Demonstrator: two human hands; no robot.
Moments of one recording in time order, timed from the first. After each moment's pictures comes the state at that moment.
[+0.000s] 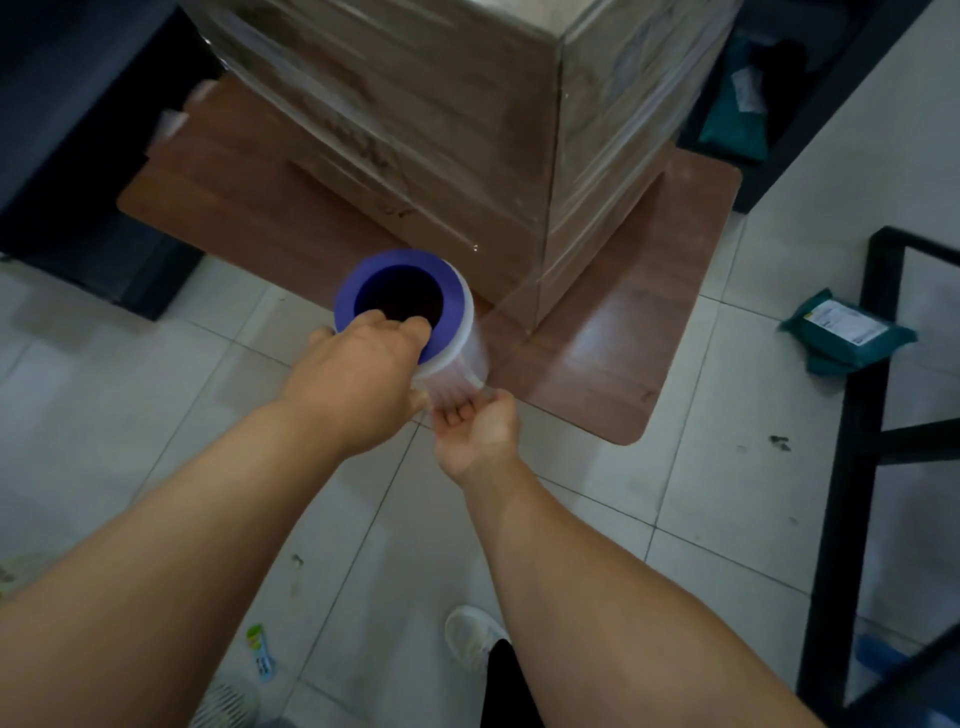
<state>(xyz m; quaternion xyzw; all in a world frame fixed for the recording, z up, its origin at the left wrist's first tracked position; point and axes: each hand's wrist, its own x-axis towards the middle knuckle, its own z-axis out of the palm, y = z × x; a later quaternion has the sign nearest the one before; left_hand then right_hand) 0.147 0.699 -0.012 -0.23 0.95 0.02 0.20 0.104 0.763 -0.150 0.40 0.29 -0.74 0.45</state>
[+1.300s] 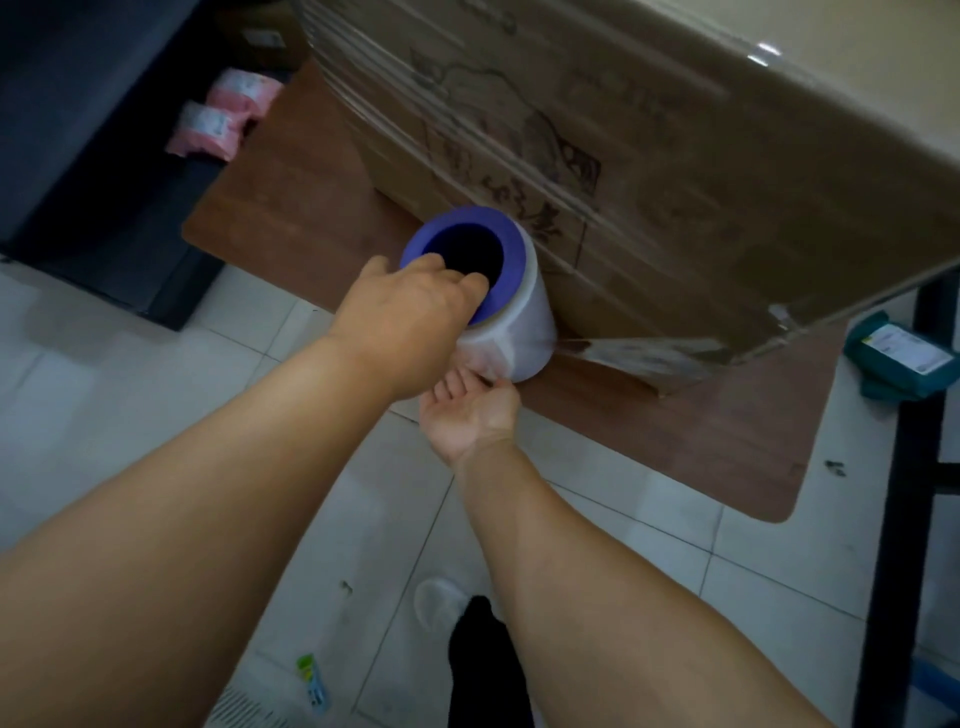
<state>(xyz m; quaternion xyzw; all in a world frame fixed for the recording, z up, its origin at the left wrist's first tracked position) 0.138 0.523 -0.019 -0.13 0.98 -0.04 0.14 0.128 0.590 -0.131 0.43 0.20 -0.75 0.45</state>
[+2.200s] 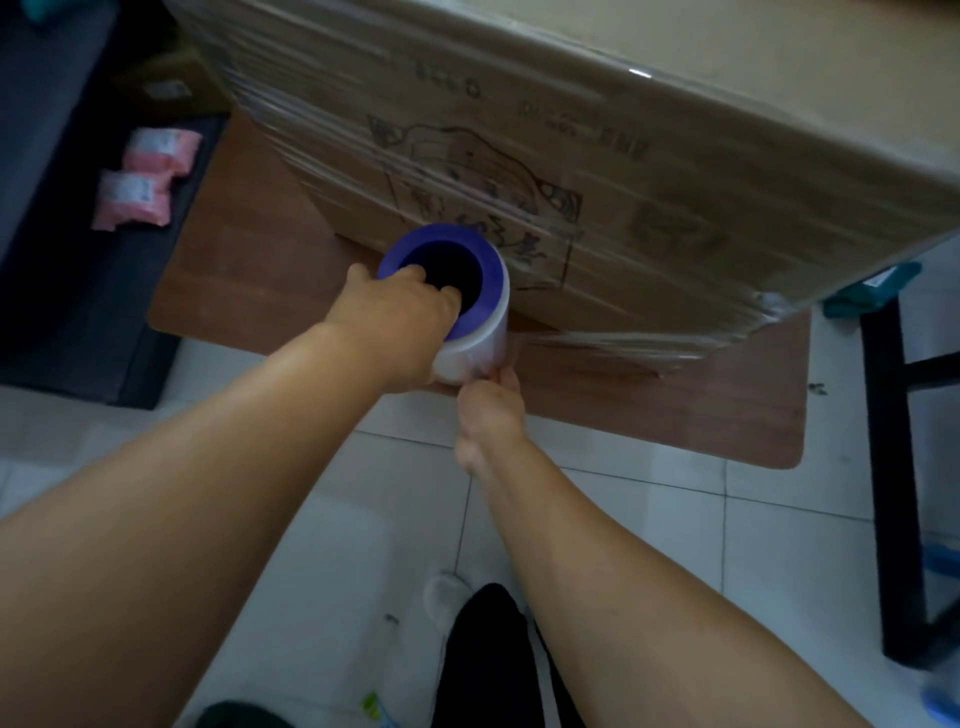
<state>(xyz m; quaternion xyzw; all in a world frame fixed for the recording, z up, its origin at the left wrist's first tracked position) 0.103 0.477 -0.010 -0.04 0.95 -0.09 0.30 0.121 0.561 -0.119 0.33 0.58 -0.66 0.35</state>
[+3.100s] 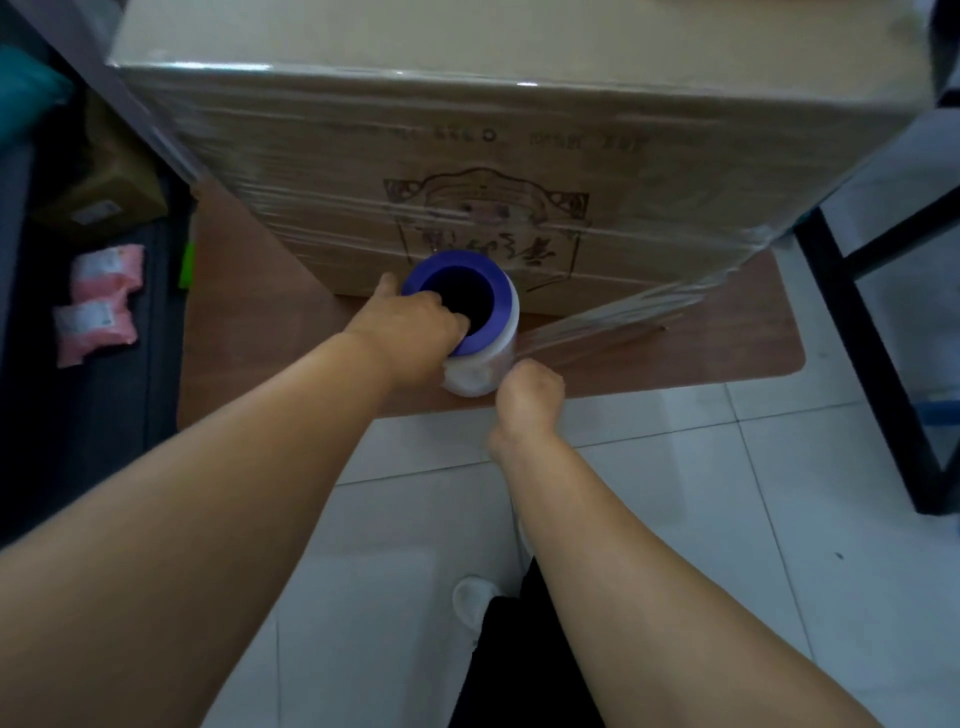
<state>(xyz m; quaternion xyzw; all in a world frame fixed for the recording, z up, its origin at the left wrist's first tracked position) 0.095 0.422 -0.007 0.17 0.93 -0.12 0.29 0.125 0.524 -0.073 0.50 0.50 -0.69 0.16</state>
